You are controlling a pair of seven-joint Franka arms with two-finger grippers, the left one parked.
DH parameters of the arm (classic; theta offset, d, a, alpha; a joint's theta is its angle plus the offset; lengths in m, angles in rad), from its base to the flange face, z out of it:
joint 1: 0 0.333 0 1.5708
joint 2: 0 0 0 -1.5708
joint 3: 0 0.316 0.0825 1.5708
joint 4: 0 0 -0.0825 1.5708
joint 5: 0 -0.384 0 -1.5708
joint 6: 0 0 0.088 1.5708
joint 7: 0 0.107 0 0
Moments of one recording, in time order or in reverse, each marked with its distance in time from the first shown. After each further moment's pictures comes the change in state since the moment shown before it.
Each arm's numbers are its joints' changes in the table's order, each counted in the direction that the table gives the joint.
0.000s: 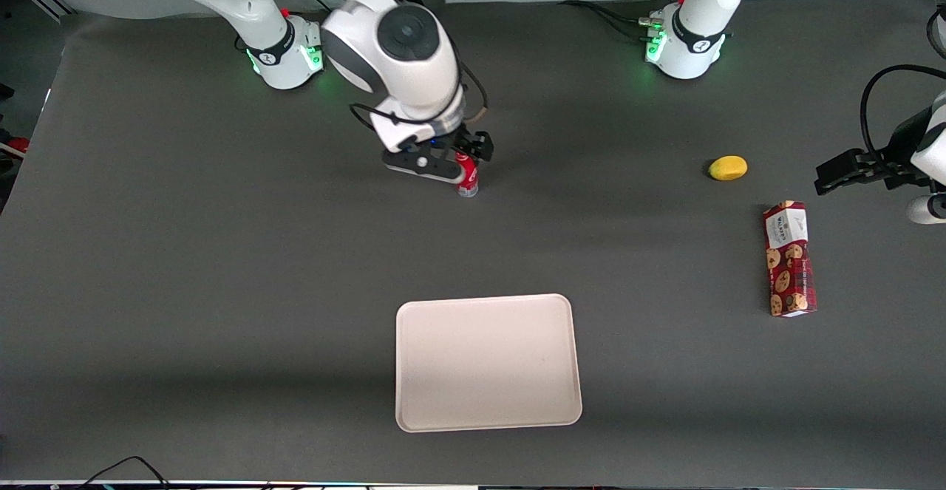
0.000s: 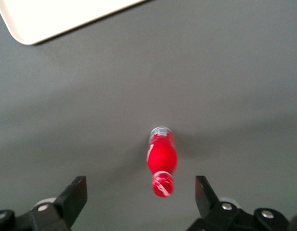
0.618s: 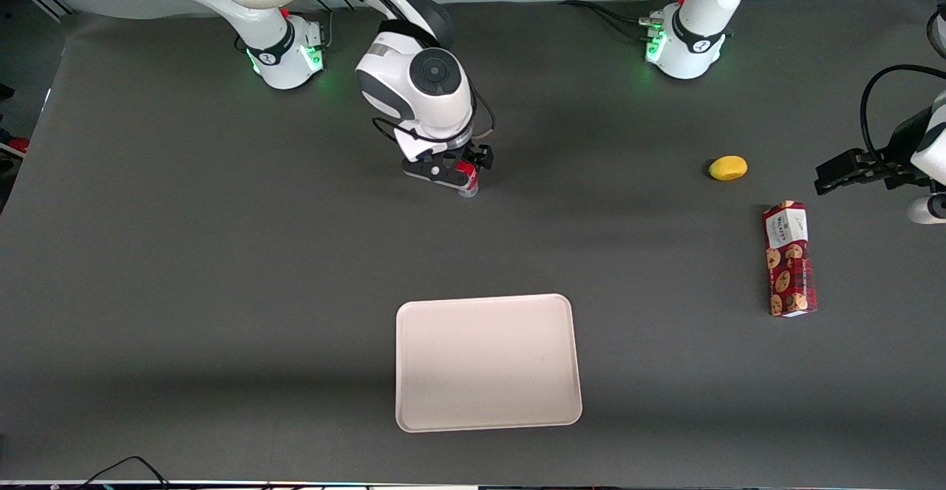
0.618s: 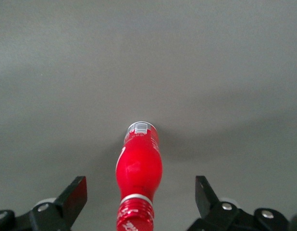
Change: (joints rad) arm -0.004 -0.015 0.006 -0.222 0.058 0.163 0.099
